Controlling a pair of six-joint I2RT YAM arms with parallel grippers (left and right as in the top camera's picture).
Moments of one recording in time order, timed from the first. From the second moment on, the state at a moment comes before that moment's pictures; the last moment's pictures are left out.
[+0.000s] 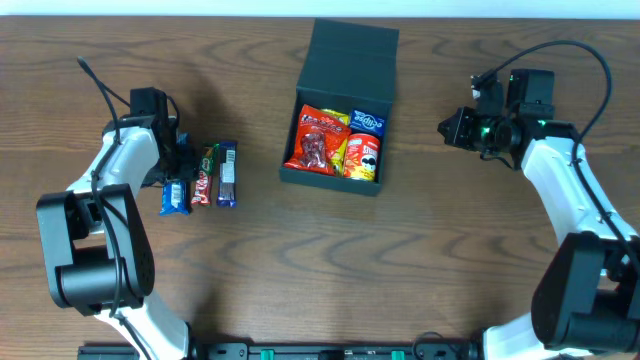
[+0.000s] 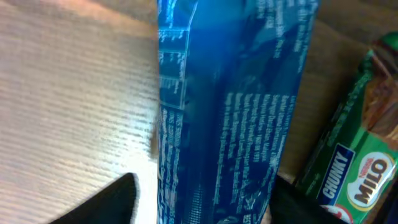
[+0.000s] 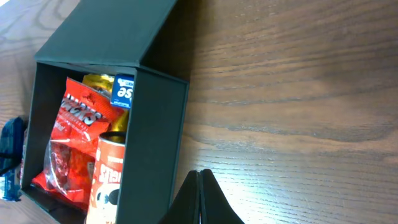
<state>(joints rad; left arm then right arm) 0.13 1.89 1.19 -0.70 -0.08 -0.05 -0.09 1.71 1.19 -0.51 -0.50 0.20</state>
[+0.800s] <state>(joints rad) 0.13 1.89 1.20 -0.71 -0.08 -0.04 -0.09 1.71 1.19 -0.51 -0.50 0.20</state>
